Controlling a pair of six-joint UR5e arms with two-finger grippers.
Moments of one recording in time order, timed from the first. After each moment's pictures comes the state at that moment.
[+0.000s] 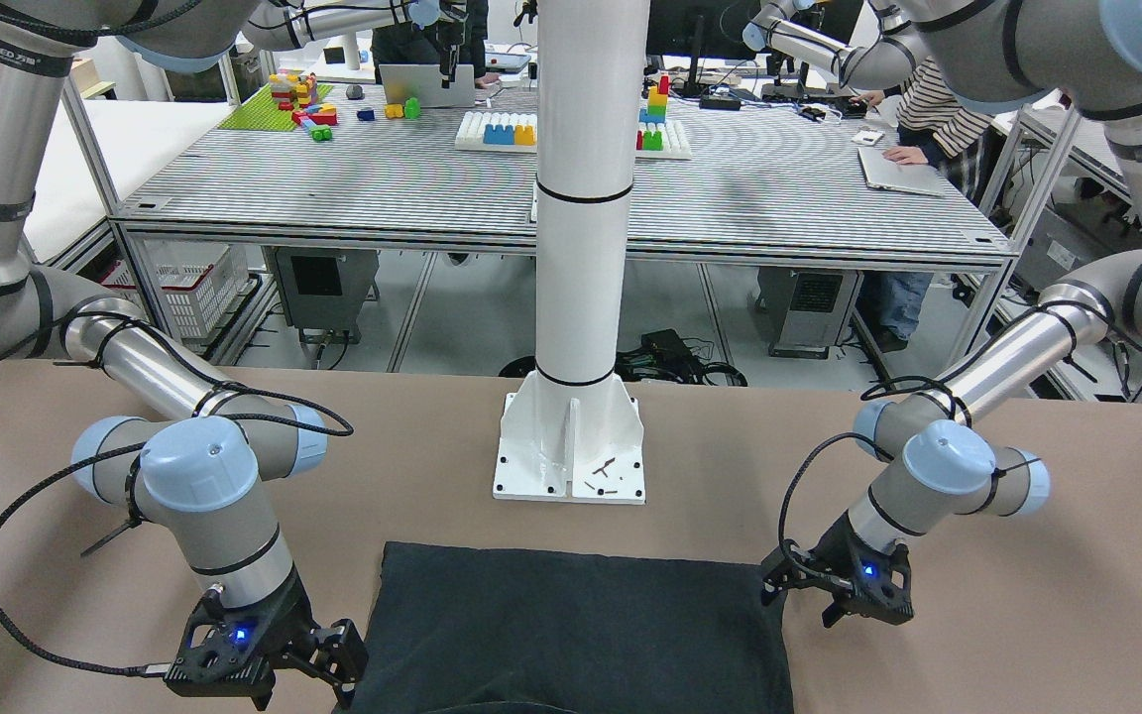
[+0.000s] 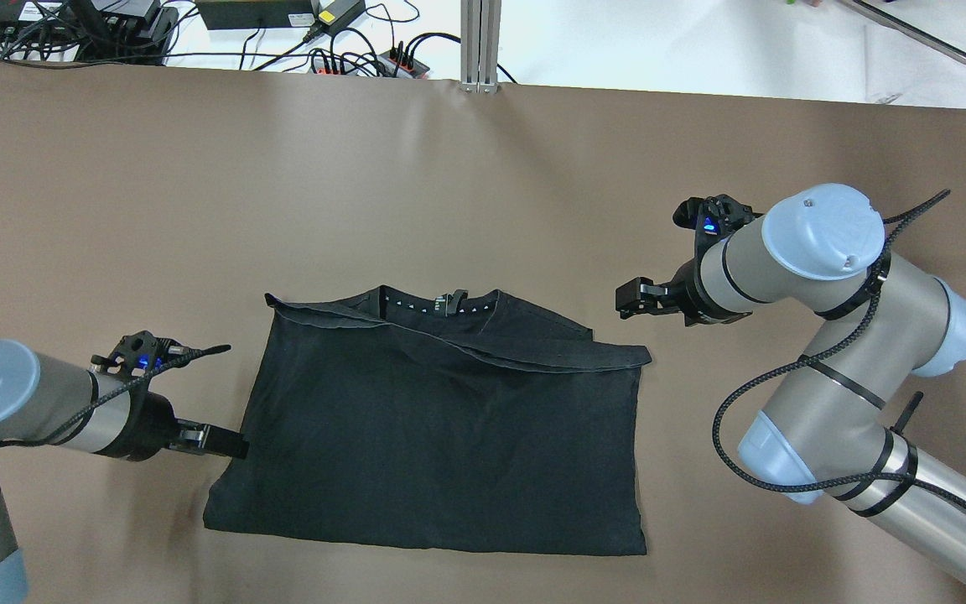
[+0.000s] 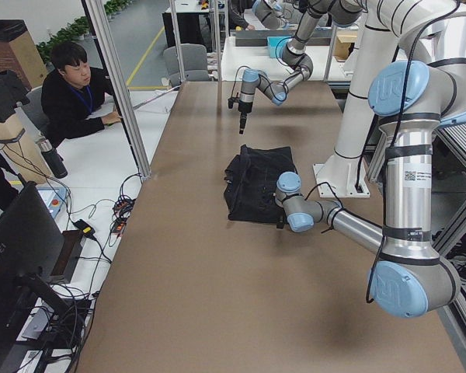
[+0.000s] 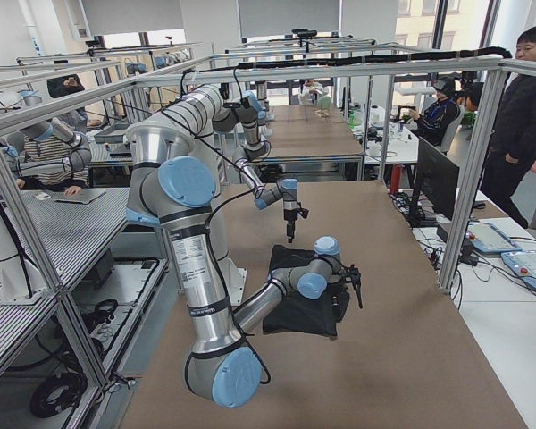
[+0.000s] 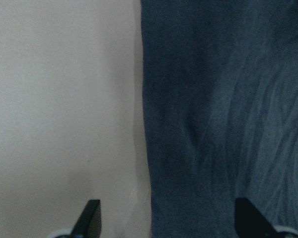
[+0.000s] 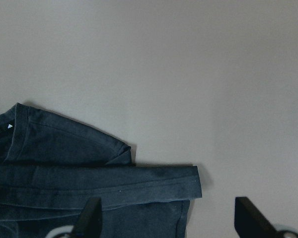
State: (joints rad) left arm -0.57 -1.61 -1.90 -2.26 -2.02 -1.18; right arm 0.79 -1.19 1.83 -1.33 2.00 1.12
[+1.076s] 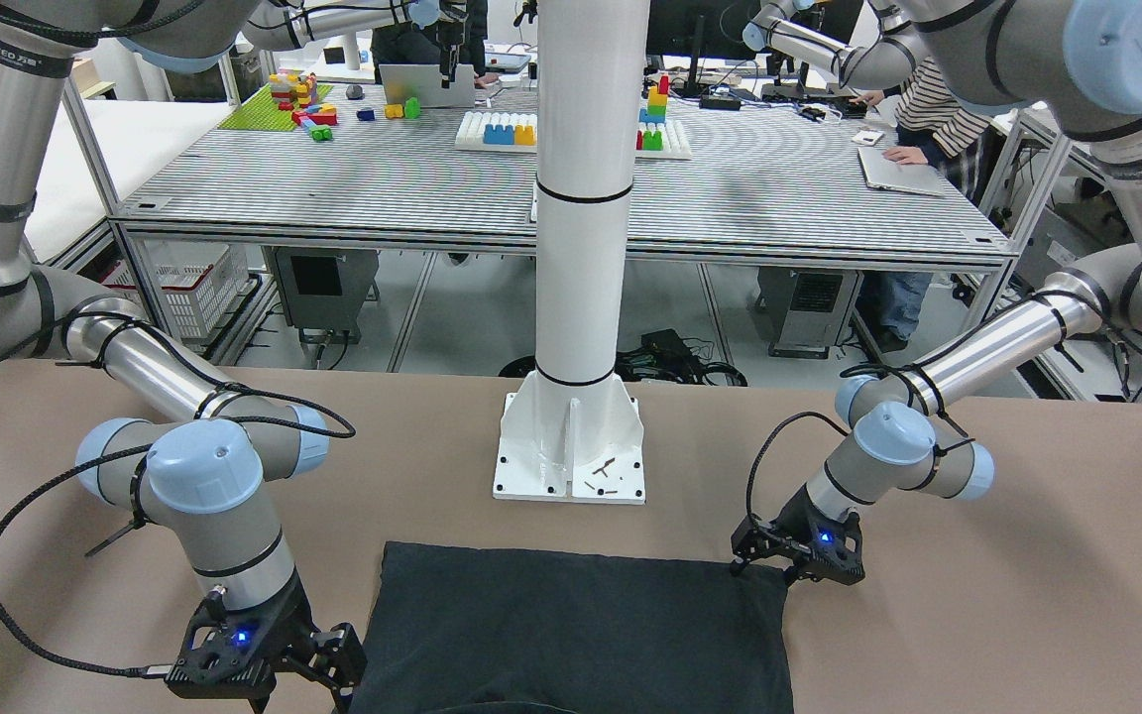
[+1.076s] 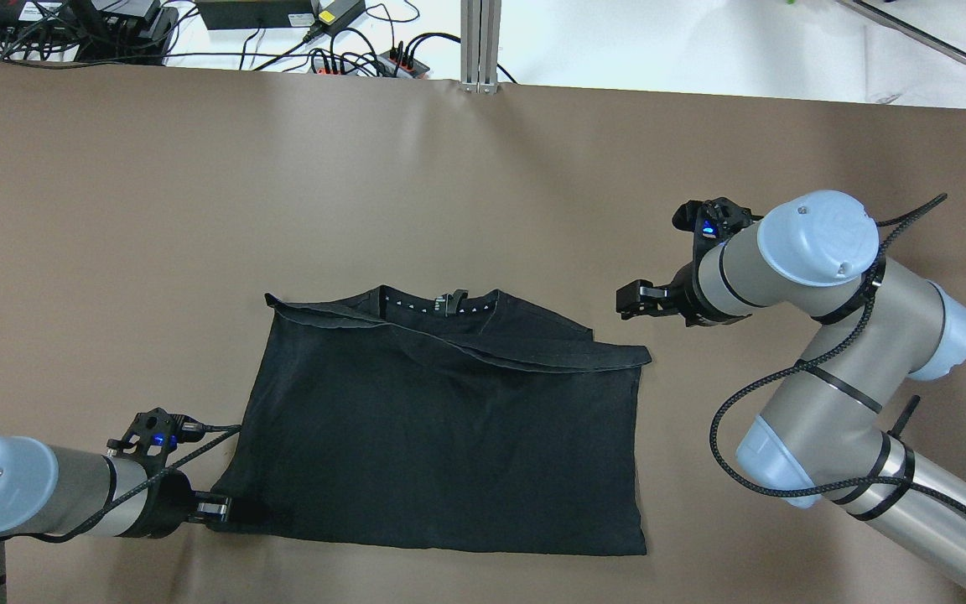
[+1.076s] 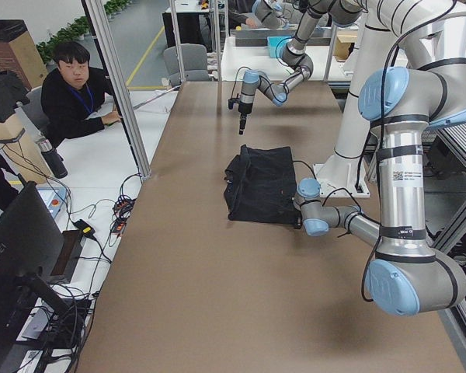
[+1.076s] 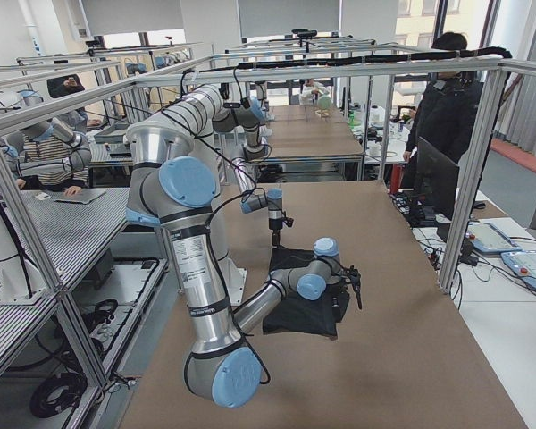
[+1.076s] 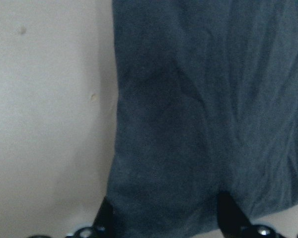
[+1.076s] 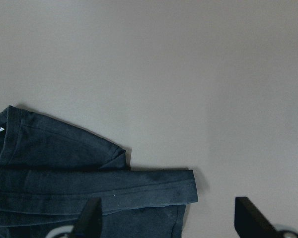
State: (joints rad) left arm -0.37 -1.56 -1.89 -2.39 -1.85 -1.34; right arm 0.78 -1.19 1.82 -1.33 1.97 1.12
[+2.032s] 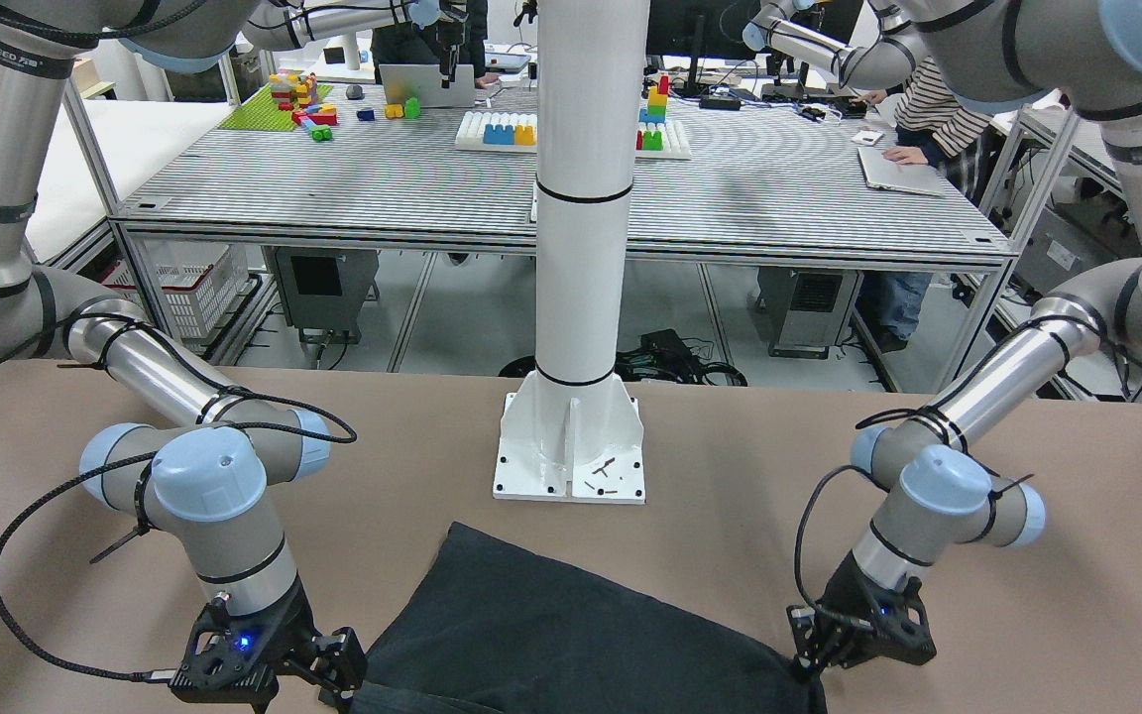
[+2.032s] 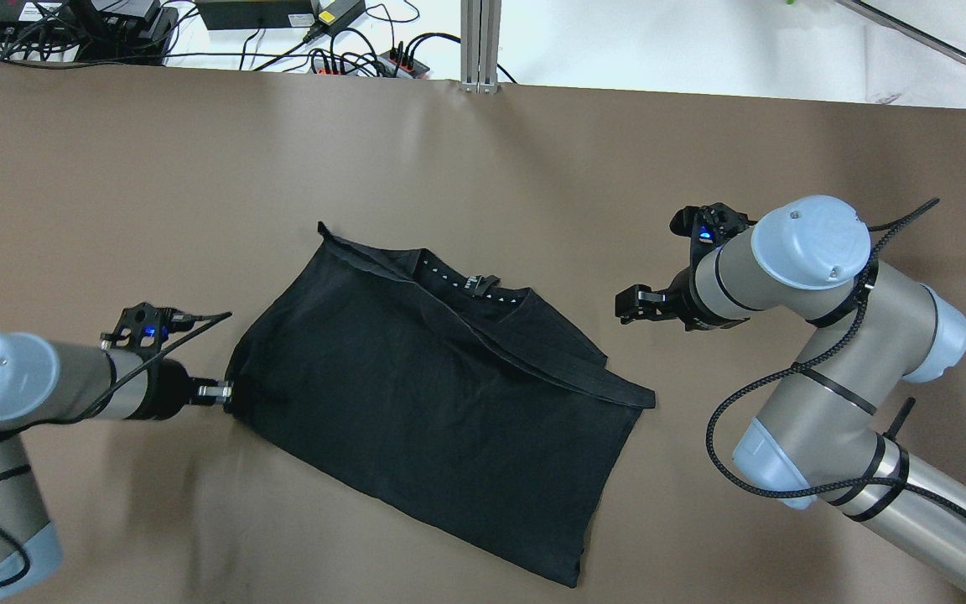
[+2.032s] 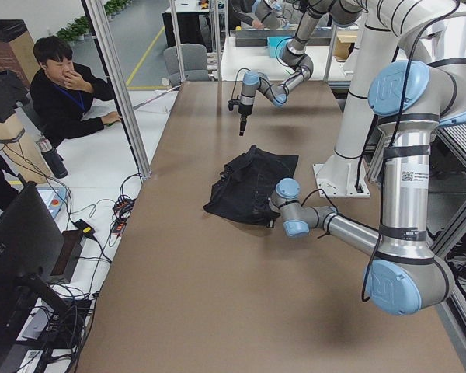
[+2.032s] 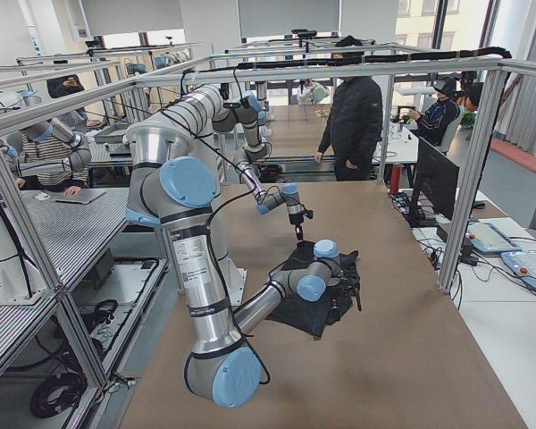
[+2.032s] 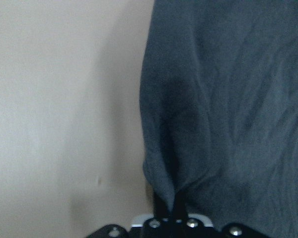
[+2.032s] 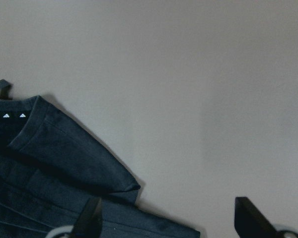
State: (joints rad) left arm -0.59 -1.66 -1.78 -2.37 -1.85 -1.25; right arm 0.77 -1.19 1.81 -1.33 1.97 1.12
